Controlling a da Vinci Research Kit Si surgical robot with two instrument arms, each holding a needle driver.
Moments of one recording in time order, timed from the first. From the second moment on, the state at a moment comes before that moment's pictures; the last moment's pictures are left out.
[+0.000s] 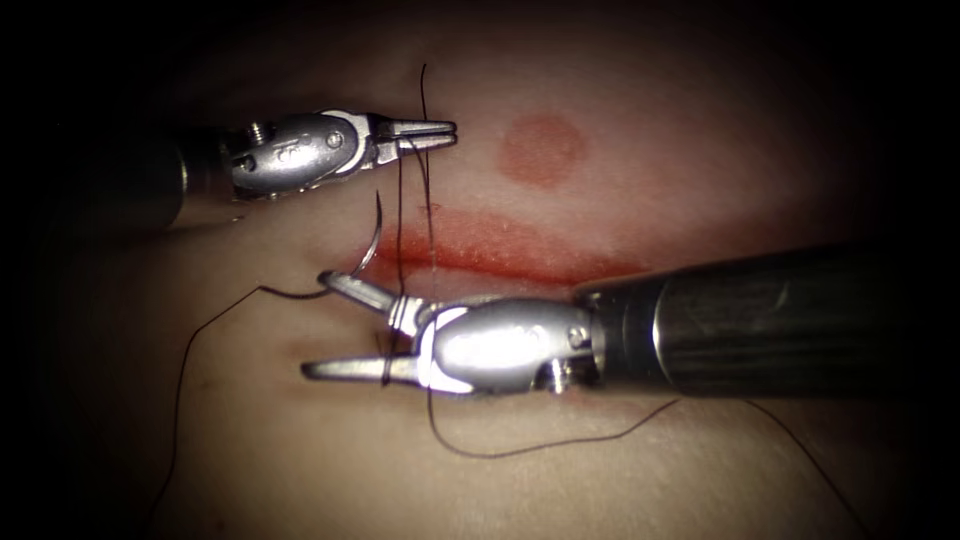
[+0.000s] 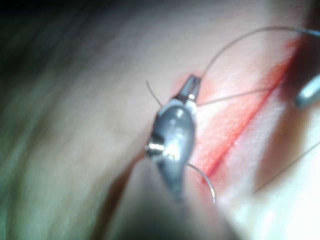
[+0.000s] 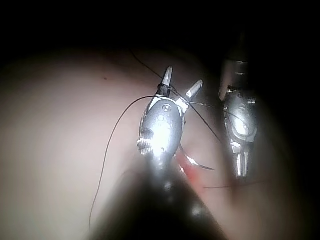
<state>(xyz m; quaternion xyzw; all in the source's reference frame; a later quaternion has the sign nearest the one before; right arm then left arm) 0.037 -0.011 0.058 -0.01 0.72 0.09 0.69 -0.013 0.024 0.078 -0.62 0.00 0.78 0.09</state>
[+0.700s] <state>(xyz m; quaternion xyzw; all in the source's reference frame) 0.037 -0.010 0.057 -0.03 0.75 0.12 0.65 -0.015 0.019 0.083 -0.61 -0.03 0.78 0.10</state>
